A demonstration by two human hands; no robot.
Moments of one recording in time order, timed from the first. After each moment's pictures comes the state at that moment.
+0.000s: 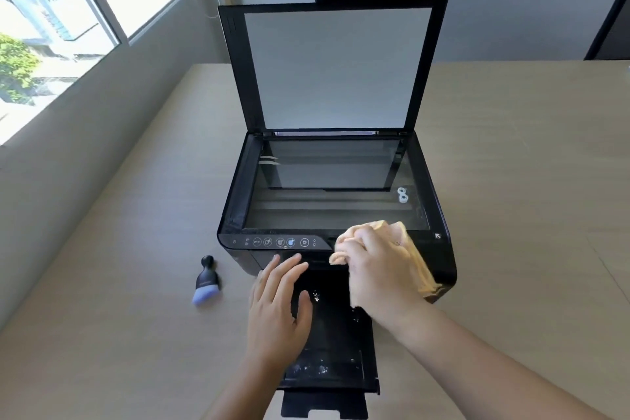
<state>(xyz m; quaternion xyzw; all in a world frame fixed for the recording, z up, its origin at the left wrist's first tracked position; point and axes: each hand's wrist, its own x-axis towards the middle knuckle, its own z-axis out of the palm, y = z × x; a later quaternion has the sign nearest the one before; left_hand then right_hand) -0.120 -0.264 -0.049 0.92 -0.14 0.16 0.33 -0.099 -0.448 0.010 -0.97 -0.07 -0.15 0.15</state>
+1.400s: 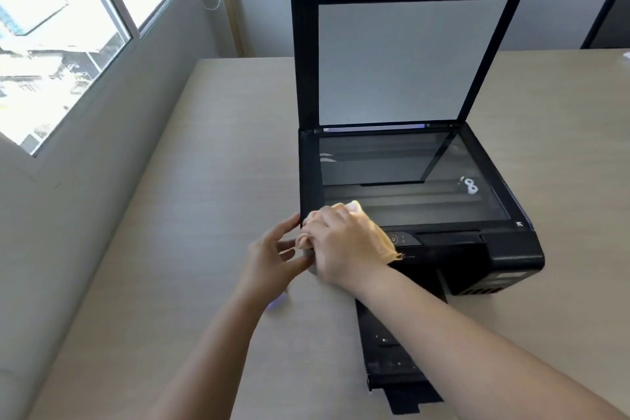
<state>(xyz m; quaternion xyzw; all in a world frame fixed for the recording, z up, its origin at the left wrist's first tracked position) -0.018 -0.120 0.007 0.82 -0.03 -0.13 0.56 -0.028 -0.272 0.018 -0.97 -0.11 -0.08 0.19</state>
